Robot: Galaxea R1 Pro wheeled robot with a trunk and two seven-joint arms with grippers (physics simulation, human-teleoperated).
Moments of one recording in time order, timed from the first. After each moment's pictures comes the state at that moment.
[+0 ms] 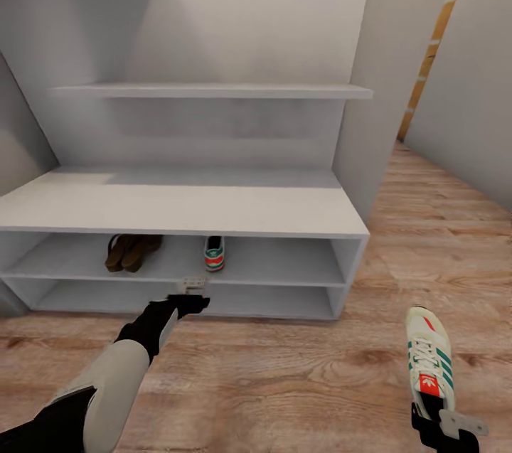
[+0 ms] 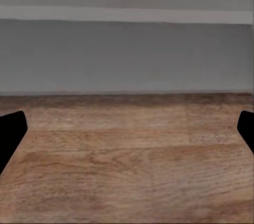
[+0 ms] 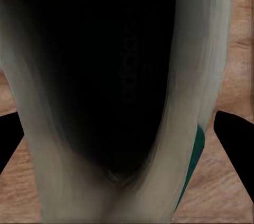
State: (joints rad) left arm -0.85 -0.08 0.32 -0.39 -0.34 0.26 -0.15; right arm -0.38 -0.26 0.09 -0.17 -0.29 -0.55 -0.17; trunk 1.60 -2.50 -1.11
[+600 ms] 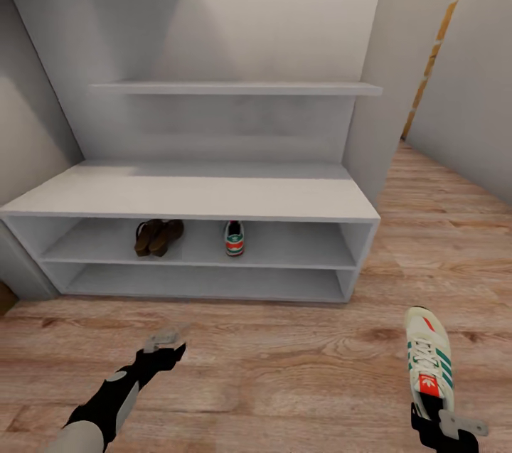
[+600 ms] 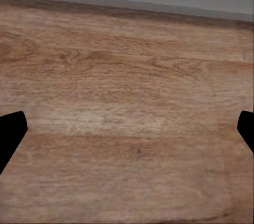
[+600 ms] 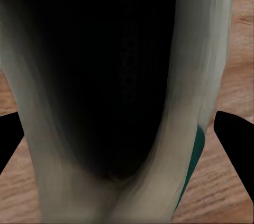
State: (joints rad) left arm -0.57 0.04 0.33 -0.40 -0.20 -0.05 -0.29; right arm -0.38 -0.25 0.09 -0.17 -0.29 -0.55 -0.17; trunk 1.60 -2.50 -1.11
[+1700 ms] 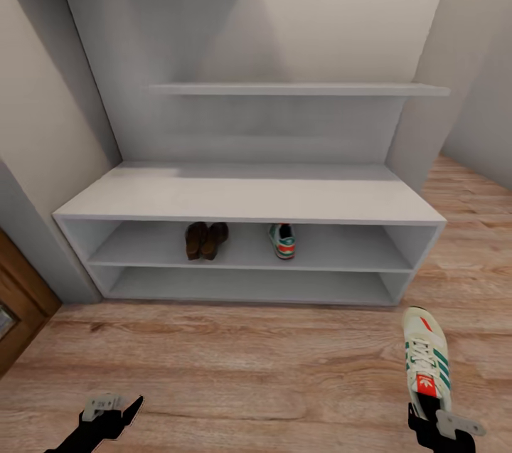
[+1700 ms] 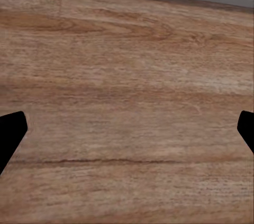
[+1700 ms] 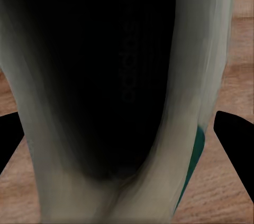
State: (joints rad) left arm -0.32 0.24 0.33 -0.38 0.02 -0.33 -0.60; right arm -0.38 -0.24 0.09 -0.17 -0.29 -0.55 -0.17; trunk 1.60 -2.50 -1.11
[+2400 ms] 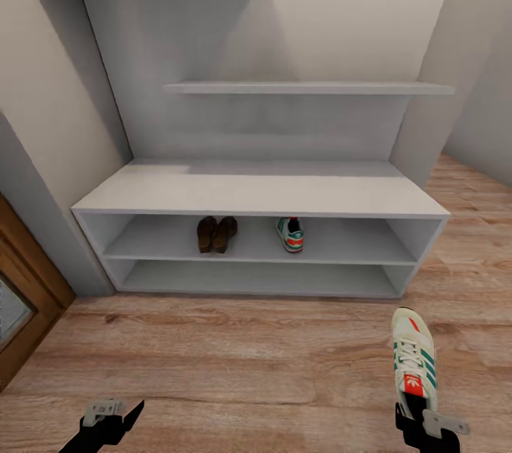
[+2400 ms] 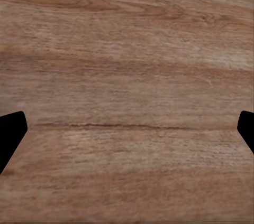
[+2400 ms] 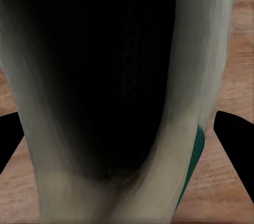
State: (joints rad) left arm -0.32 0.24 0.33 -0.36 0.01 -0.33 -0.60; right arm -0.38 -0.20 0.10 -0.18 -0.28 -0.55 -0.17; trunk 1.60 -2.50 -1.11
